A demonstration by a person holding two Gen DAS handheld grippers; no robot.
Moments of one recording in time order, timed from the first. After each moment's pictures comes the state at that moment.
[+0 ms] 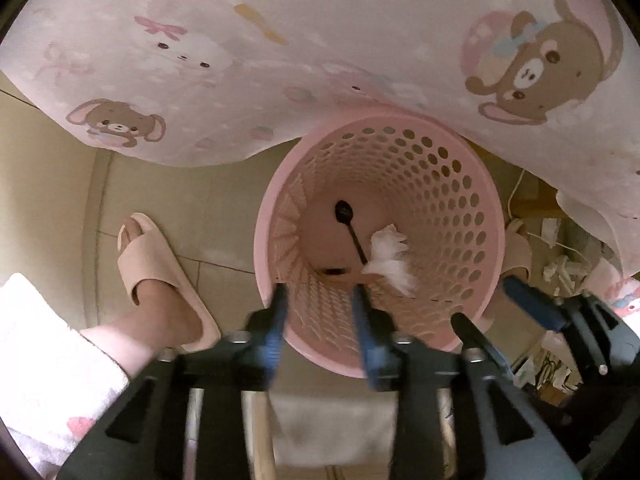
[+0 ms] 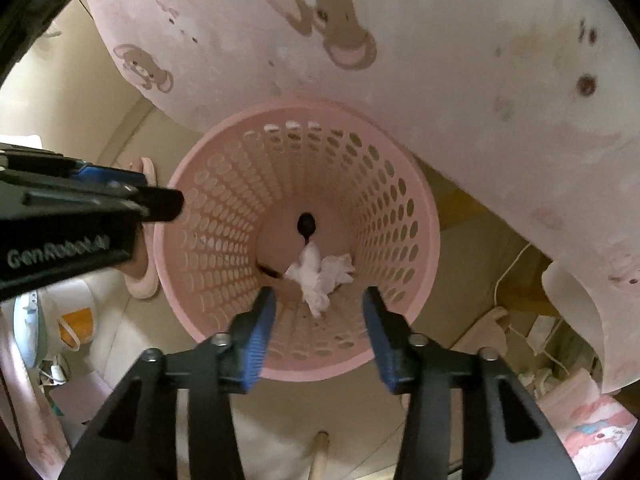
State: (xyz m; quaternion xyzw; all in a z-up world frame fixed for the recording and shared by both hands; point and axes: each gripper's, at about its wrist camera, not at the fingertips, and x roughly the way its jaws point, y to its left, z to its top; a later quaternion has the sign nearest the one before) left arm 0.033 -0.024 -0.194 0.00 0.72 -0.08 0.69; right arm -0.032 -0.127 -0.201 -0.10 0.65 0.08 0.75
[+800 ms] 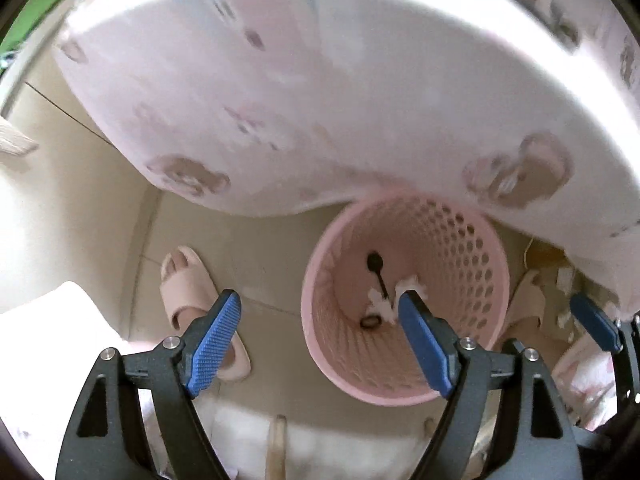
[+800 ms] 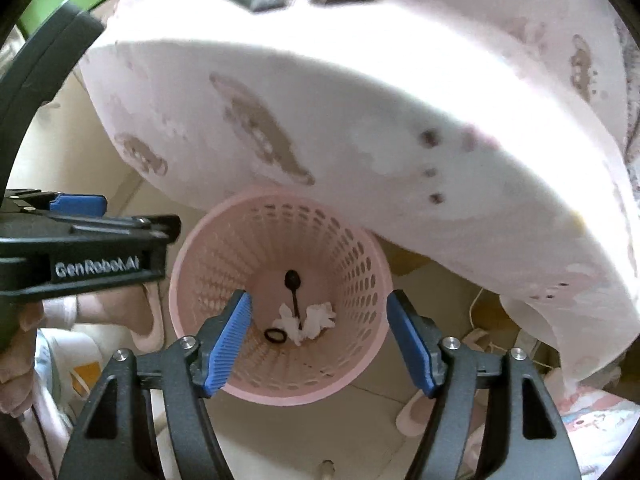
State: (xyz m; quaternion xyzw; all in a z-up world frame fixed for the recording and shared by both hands) left arm 0.045 -0.009 -0.138 0.00 0.65 -0.01 0.76; right arm -0.026 -0.141 -0.126 -0.06 0.57 0.04 0.82
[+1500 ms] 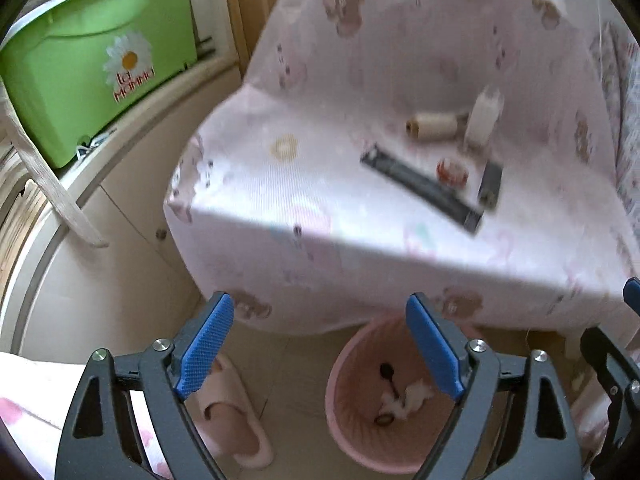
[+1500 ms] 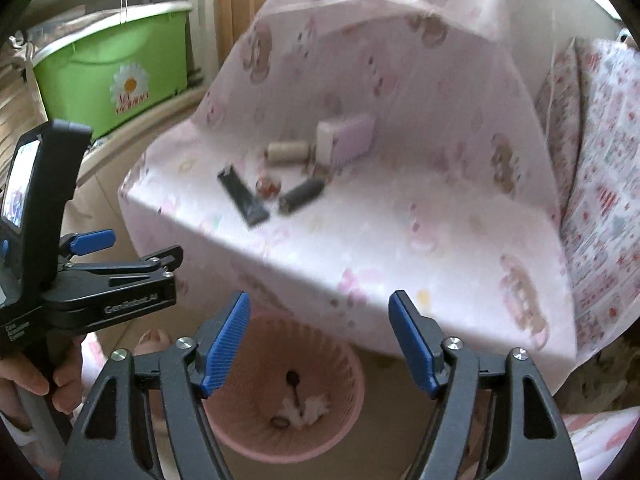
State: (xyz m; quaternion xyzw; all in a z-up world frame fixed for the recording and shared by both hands) left arm 0.028 -0.002 -0.048 0.02 0.45 0.00 0.89; right arm -0.055 -0.162 -0.019 -0.03 0.38 0.02 0.92
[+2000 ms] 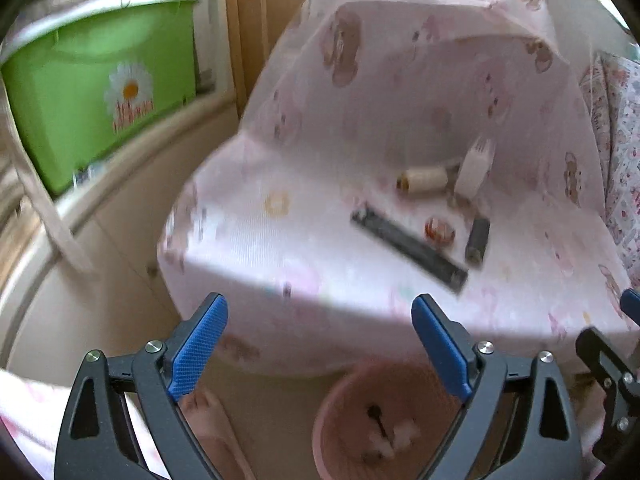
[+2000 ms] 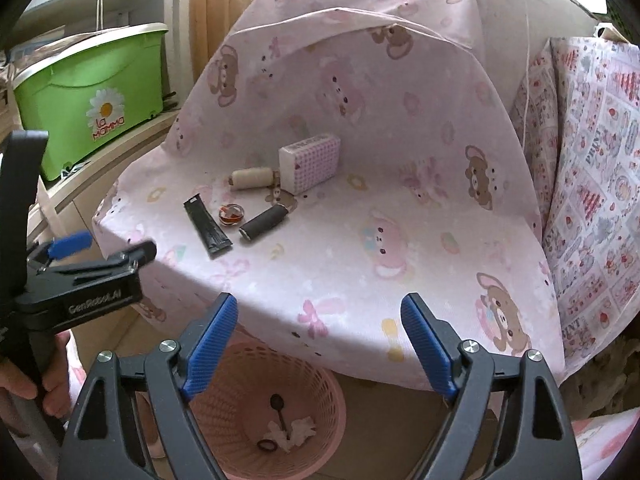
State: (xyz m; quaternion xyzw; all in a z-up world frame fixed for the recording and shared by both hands) left arm 0.035 -0.008 -0.033 0.02 0.37 -0.01 0.93; right arm -0.039 -0.184 -0.018 -0.02 0.36 -0.01 0.93
